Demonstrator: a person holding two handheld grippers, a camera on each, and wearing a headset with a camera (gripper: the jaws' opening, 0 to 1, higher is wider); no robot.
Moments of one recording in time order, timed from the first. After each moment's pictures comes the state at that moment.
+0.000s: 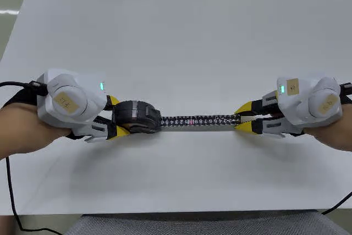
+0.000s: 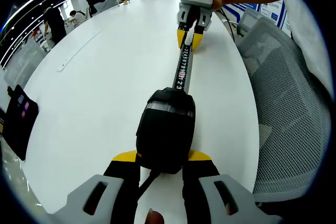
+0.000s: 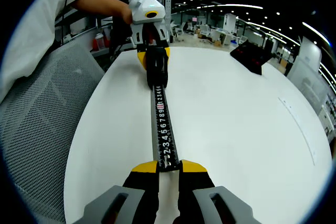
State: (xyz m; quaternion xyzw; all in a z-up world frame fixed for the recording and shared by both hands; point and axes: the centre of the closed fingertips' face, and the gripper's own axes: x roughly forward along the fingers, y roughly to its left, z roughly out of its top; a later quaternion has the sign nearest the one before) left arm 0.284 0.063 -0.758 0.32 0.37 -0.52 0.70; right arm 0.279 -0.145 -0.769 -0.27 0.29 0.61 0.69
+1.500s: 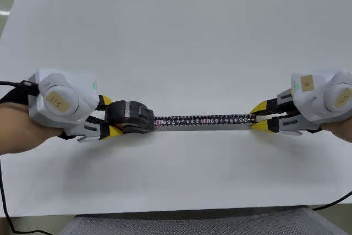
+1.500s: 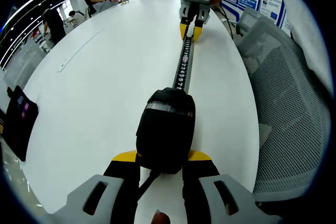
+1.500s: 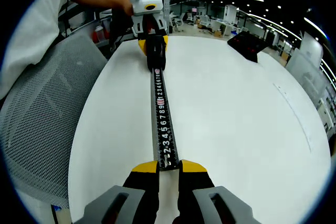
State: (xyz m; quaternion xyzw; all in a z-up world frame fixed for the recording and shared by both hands) left arm 0.283 0.063 -0.758 0.32 0.37 -0.52 0.70; right arm 0.276 -0.195 -0.772 -0.29 0.32 0.60 0.67
